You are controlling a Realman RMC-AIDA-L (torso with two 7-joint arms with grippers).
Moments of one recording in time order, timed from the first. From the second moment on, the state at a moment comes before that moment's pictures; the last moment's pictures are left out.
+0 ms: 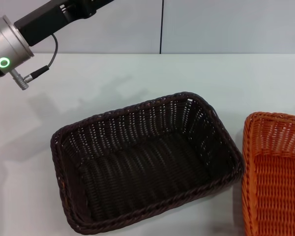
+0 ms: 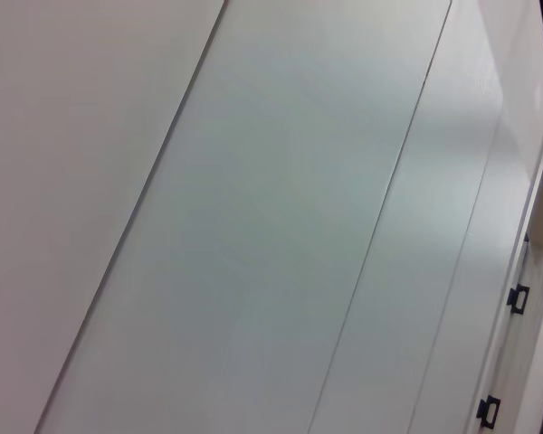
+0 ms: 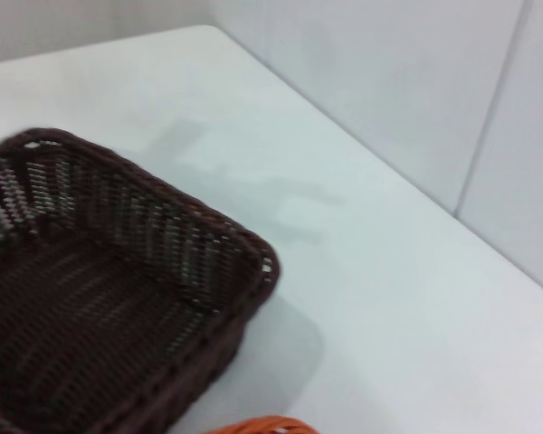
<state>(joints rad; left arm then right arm) -0.54 -2.06 -2.13 -0.79 1.18 -1.30 1.56 0.72 1.81 -0.49 -1.03 -2.44 -1.83 1.62</state>
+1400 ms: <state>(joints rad) -0.57 -2.06 -2.13 -0.73 1.19 -1.26 1.57 0.74 1.85 -0.73 -0.66 -2.49 -1.47 1.48</state>
